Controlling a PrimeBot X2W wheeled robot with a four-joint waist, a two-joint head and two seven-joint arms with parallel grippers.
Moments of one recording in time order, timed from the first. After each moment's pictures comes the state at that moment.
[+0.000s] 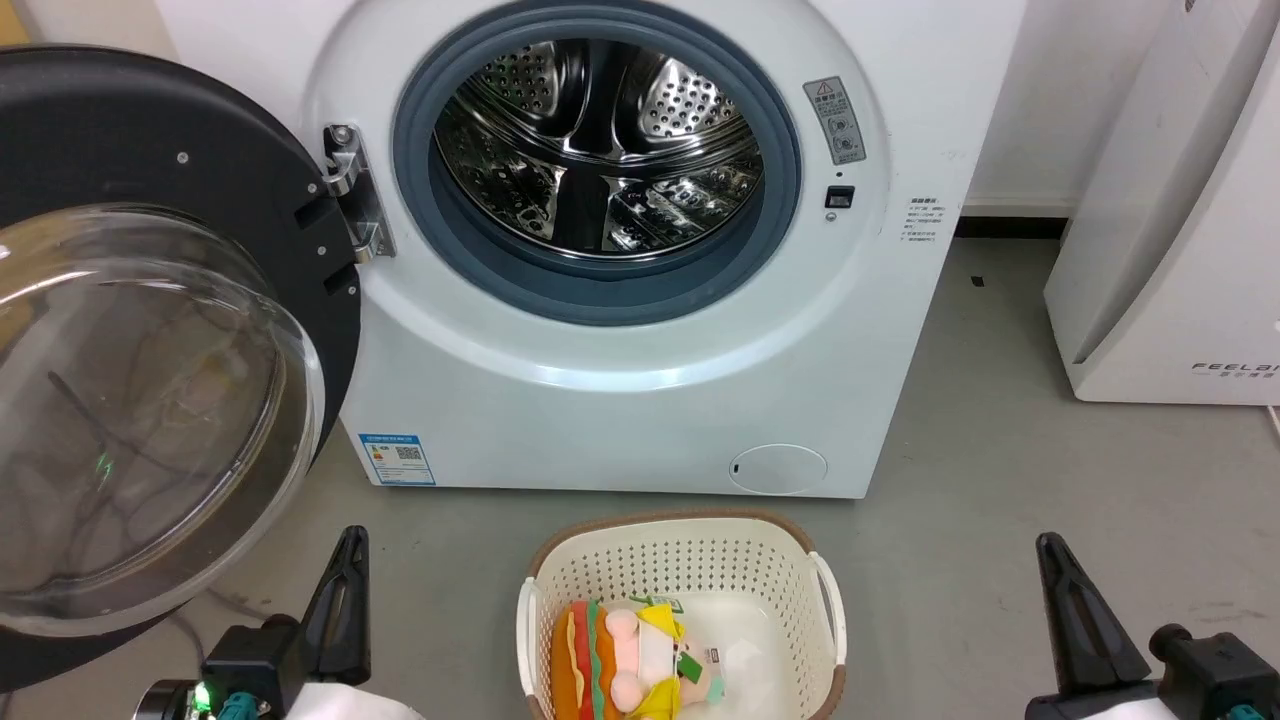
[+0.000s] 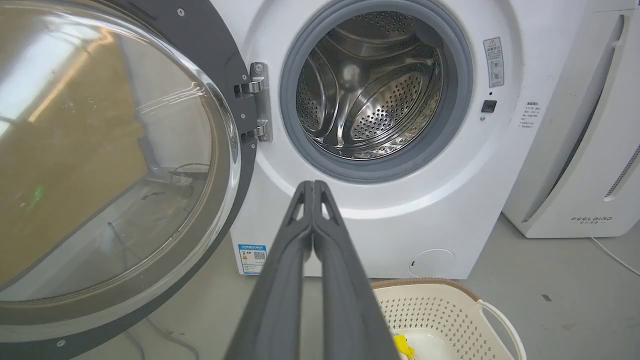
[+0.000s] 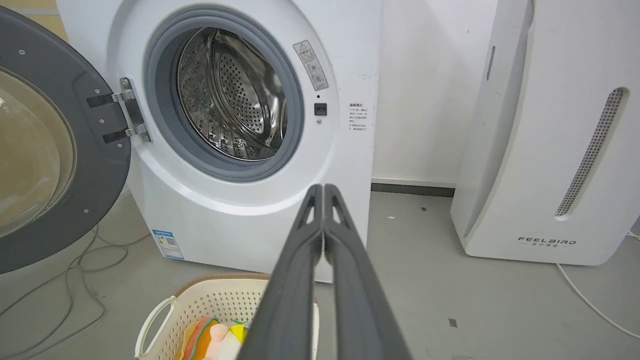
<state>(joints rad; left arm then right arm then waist) 0.04 0.05 0.07 0.11 -0.06 -0.09 -0.24 0.10 -0.05 -0.06 0.05 0.08 0.13 -0.24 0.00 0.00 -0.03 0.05</state>
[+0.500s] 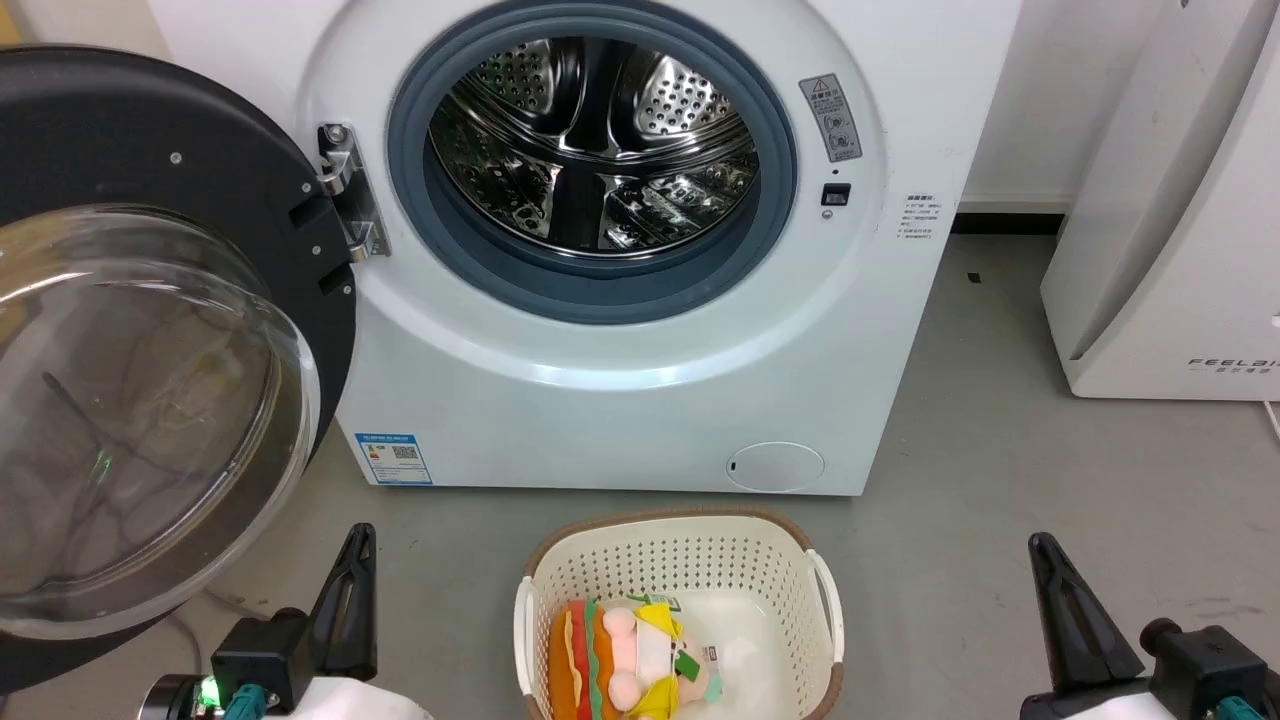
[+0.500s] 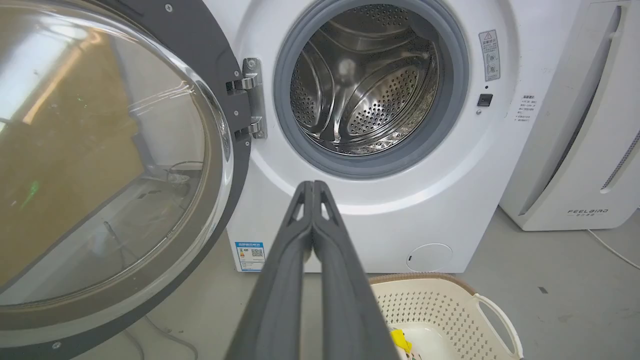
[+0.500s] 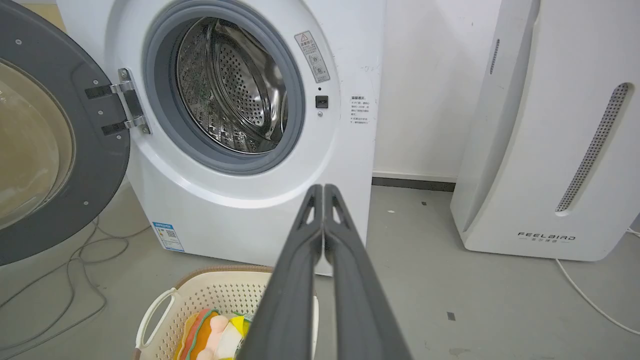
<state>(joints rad) 0.04 0.05 0.06 0.10 -0.06 -0.08 -0.21 0.09 -0.05 -0.06 0.05 0.07 0.13 -0.21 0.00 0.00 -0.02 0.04</state>
